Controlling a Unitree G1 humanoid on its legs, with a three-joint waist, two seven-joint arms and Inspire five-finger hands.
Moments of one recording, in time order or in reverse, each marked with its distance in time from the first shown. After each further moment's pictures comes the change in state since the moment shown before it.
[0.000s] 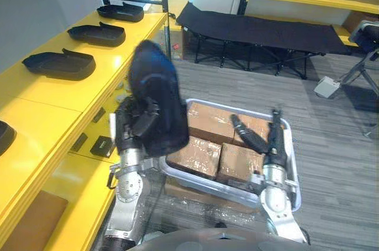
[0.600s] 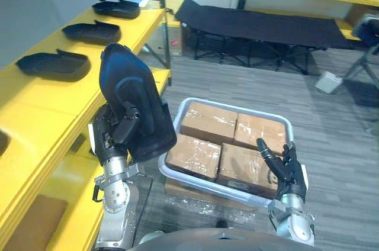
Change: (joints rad) left arm 0.081 0.003 0.037 -0.045 -0.144 -0.041 -0.078; right arm 0.107 -0.014 -0.104 0.204 0.306 -0.077 0.260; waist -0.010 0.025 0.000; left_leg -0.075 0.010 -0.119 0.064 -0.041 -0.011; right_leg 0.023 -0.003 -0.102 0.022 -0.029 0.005
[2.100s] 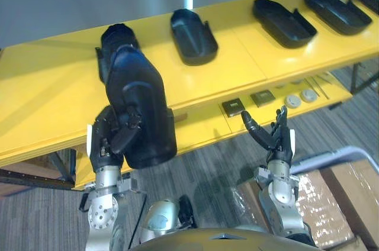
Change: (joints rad) left arm 0.088 0.085 0.044 -0.109 -0.013 -0.037 -0.161; right arm -0.289 -0.011 0.069 0.056 -0.202 -0.067 -0.179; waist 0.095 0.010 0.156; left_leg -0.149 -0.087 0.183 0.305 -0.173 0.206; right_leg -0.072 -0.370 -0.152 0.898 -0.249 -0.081
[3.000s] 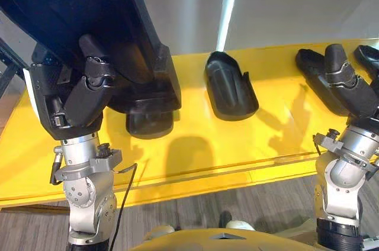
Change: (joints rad) left arm -0.181 0.026 0.057 -0.343 -0.133 -0.074 -0.100; right arm -0.059 -0.087 -0.382 -0.547 -0.114 -0.082 -0.009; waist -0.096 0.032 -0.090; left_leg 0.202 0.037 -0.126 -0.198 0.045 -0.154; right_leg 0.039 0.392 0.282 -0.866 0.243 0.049
